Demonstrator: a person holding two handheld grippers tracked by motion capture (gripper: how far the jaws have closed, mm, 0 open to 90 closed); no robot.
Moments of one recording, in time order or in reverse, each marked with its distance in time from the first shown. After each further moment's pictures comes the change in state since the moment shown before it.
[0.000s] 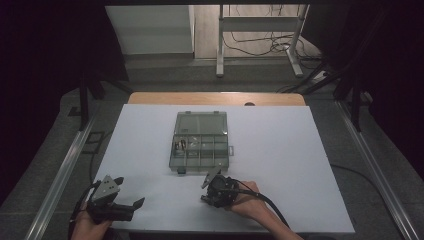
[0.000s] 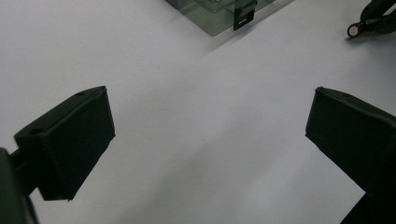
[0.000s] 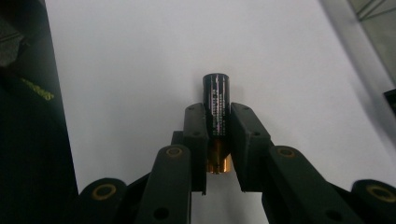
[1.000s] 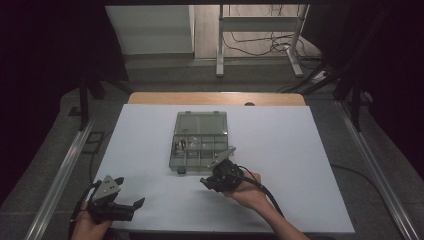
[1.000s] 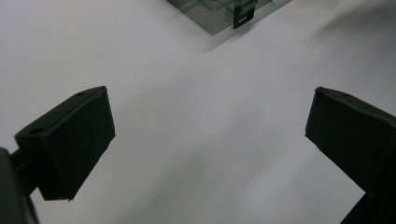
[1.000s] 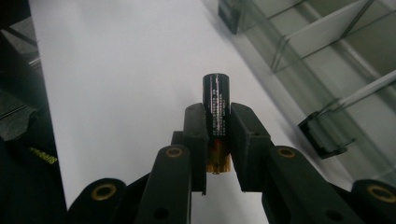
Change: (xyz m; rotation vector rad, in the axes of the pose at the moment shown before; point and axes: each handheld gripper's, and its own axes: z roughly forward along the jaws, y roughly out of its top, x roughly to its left) left arm 0.000 0.000 0.001 0.007 0.002 0.004; right arm -0.028 0.009 -0.023 -0.172 -0.014 0.153
